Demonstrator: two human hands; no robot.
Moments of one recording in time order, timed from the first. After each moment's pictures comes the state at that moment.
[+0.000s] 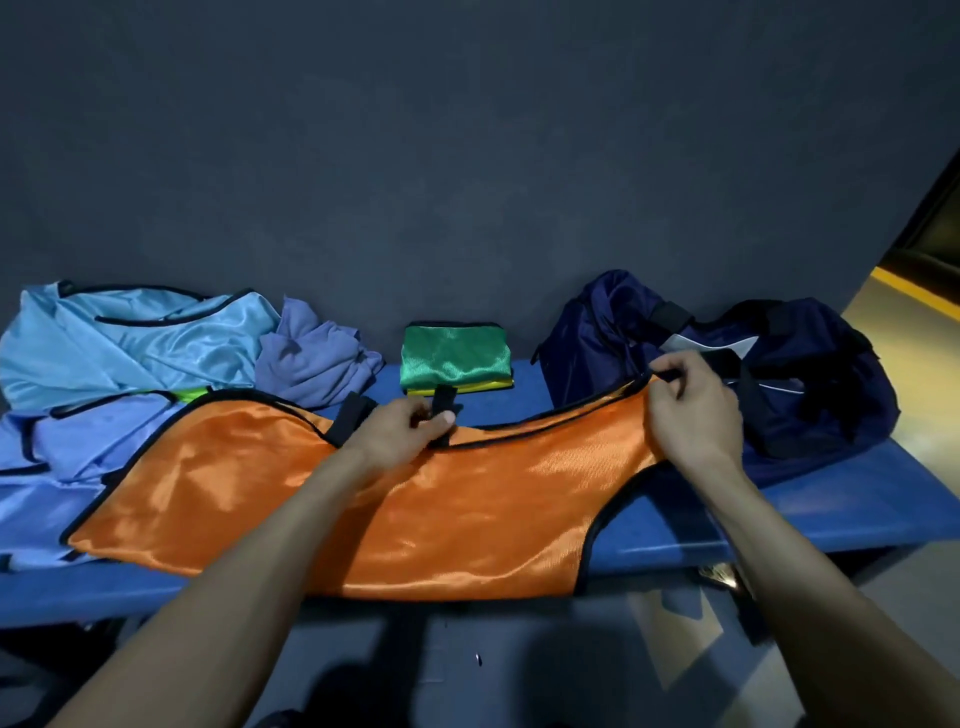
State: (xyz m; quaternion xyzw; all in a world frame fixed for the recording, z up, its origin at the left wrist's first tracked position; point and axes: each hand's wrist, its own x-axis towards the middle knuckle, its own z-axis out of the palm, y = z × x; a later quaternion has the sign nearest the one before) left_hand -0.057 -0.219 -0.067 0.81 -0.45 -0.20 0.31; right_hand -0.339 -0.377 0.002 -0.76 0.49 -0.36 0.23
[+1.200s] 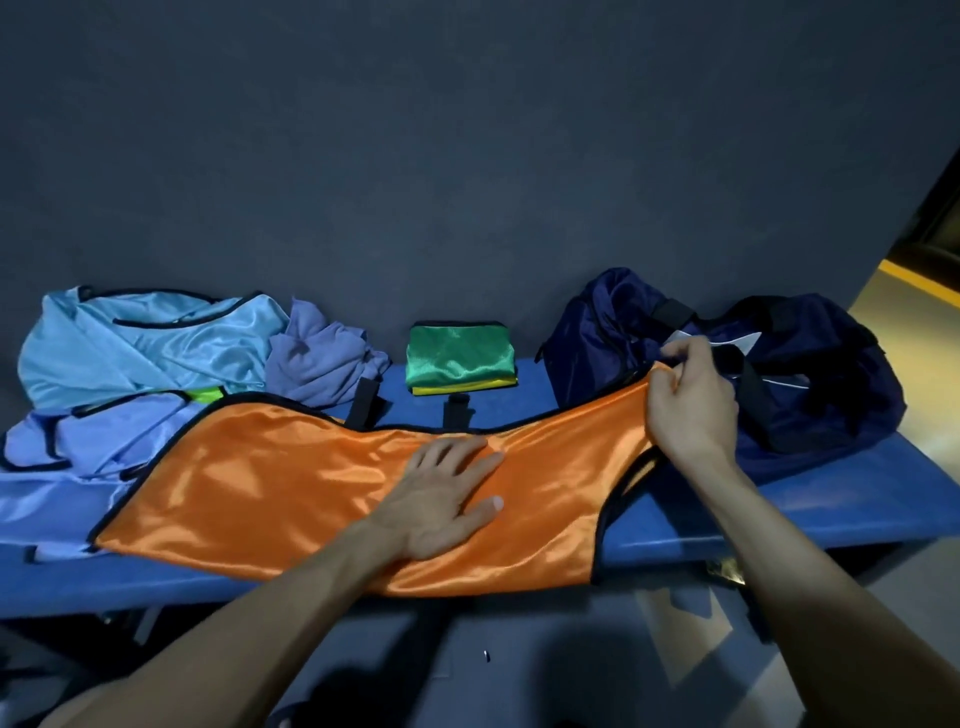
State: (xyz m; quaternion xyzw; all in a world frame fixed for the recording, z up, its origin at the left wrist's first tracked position) left_hand -0.124 -0.190 -0.099 0.75 -0.65 -0.05 0.07; right_hand -0.335 -0.380 -0.006 -0.76 0.47 -0.40 0.22
